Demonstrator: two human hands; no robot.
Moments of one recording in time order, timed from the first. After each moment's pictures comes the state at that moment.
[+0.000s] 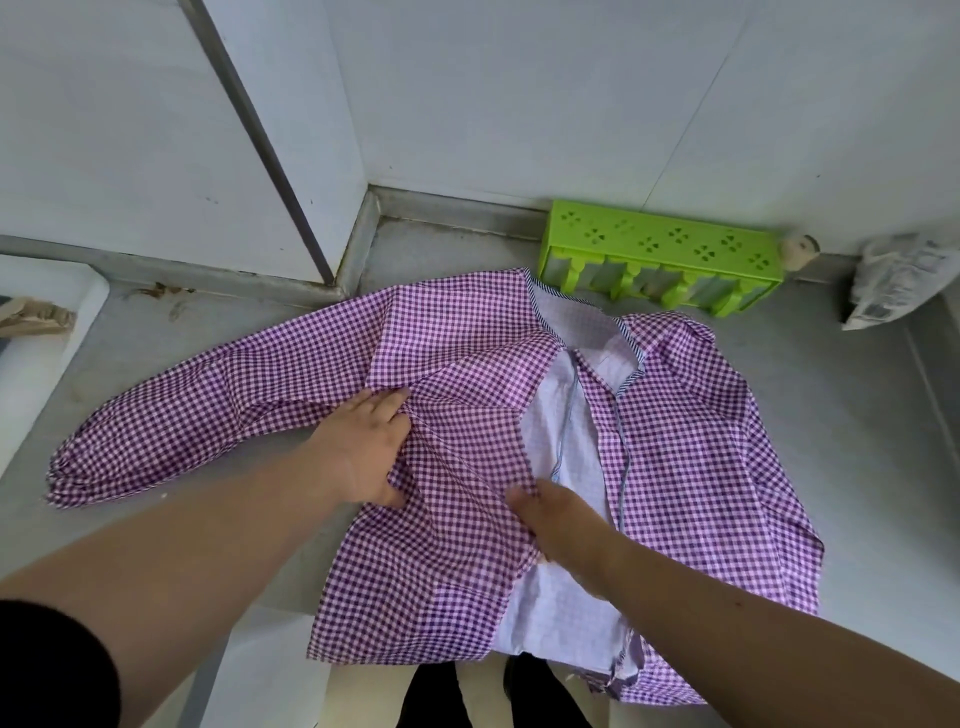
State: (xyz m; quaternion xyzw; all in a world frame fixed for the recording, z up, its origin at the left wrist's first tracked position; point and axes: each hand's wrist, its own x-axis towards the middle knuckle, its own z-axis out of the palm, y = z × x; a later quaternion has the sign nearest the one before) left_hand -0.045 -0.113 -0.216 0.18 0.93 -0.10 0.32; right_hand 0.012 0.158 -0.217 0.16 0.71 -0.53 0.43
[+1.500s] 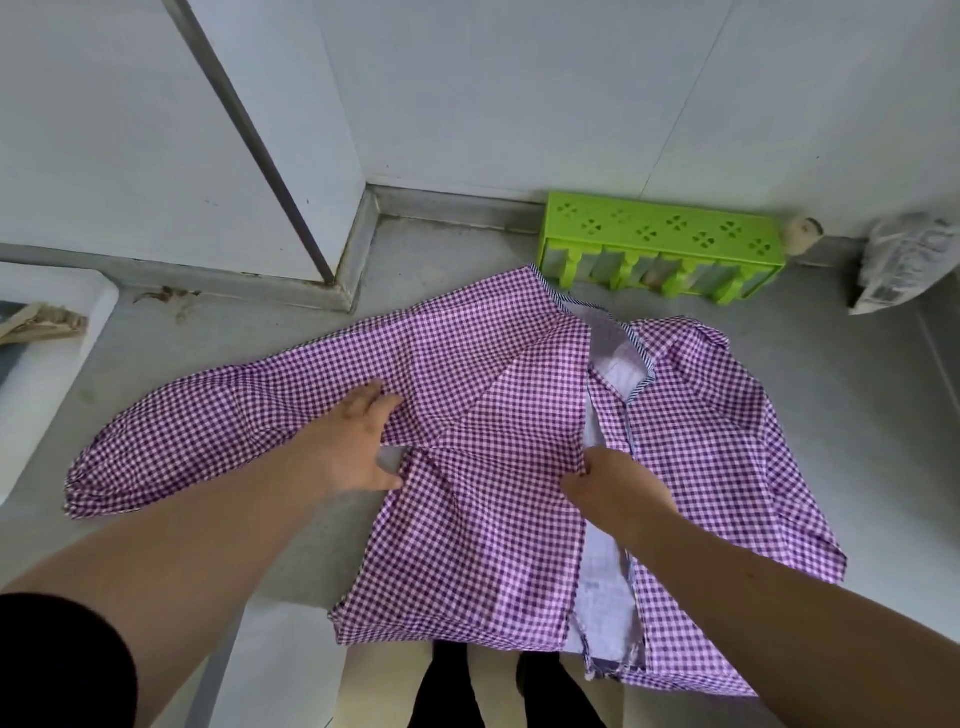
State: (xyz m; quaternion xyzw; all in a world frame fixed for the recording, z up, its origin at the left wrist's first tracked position) left_hand -0.042 -0.126 -0.228 0.02 0.93 0.03 0.36; right_hand -0.017 0.208 -0.218 0.09 0.93 -0.17 0.32
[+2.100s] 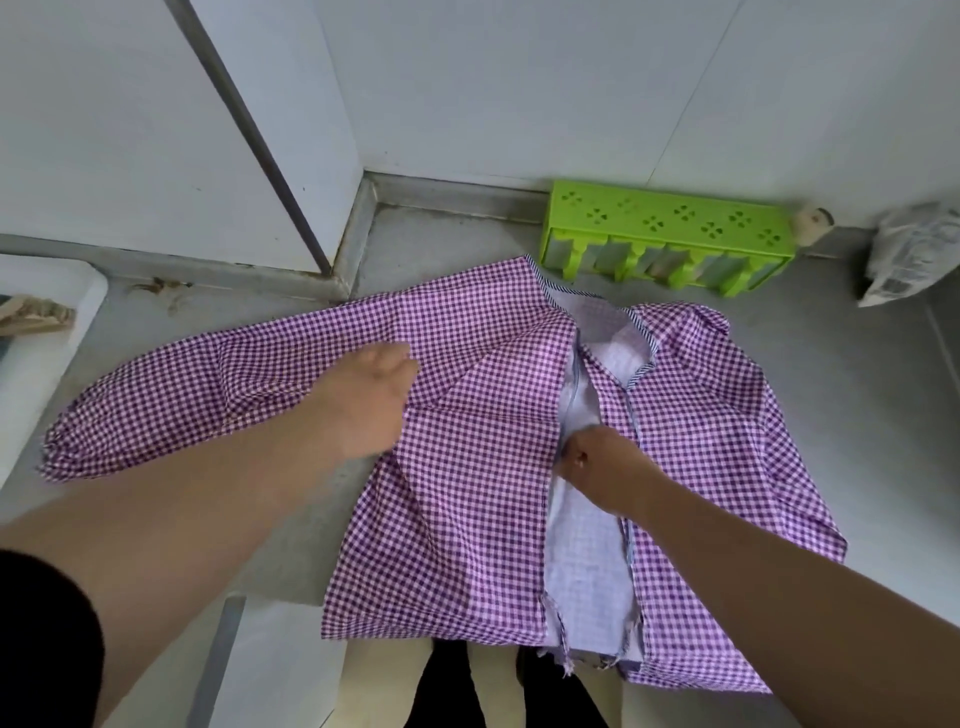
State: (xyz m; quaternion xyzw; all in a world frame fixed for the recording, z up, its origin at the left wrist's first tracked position) left_hand -0.073 -0.110 -0.200 0.16 0.96 -0.07 0.23; right_hand -0.045 0.217 -0.258 -0.05 0.92 -0.21 0.31
